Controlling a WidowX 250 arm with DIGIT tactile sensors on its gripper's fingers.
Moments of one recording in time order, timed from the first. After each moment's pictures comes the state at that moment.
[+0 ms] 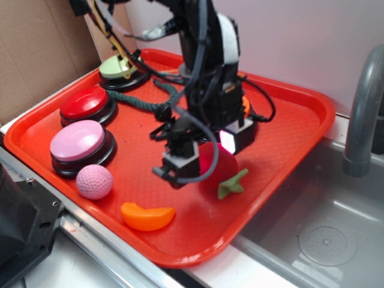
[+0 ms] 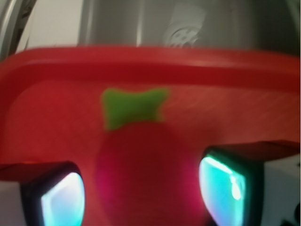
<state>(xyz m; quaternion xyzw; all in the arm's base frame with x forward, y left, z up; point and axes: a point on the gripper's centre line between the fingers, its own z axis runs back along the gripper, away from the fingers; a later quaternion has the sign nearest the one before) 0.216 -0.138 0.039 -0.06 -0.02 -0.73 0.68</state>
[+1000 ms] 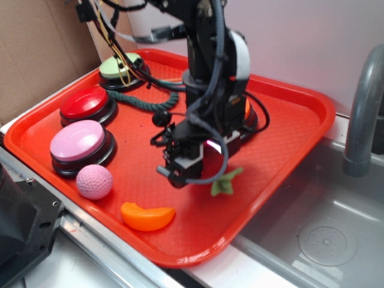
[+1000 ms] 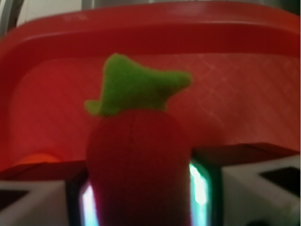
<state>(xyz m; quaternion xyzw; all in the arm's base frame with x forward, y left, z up) 0.215 -0.131 0.047 -0.04 0.04 -0.69 0.73</state>
